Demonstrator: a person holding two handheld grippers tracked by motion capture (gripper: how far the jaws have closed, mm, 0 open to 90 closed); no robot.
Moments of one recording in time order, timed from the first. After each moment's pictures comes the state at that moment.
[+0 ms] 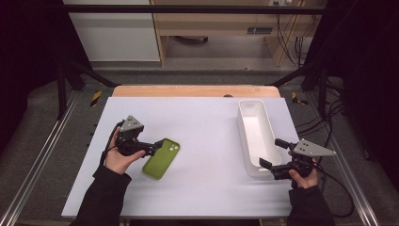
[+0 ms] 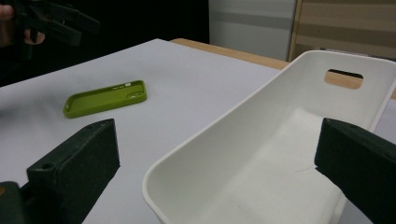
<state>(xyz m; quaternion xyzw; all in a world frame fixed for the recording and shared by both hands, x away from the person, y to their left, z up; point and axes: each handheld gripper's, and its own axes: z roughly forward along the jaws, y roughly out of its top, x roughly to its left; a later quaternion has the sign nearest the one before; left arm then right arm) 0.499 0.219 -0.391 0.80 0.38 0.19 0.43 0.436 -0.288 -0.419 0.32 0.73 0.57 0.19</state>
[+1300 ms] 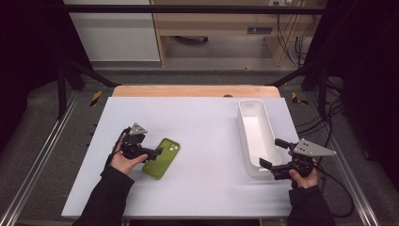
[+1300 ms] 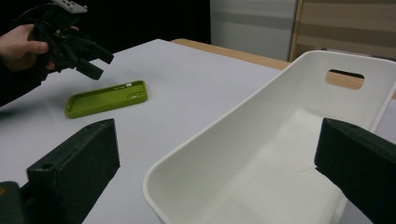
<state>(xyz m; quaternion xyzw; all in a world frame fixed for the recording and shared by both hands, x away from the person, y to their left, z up) 0.515 0.223 -0.442 0.82 0.41 0.16 0.36 0.436 -0.289 -0.419 0.32 0.73 0.57 0.19</state>
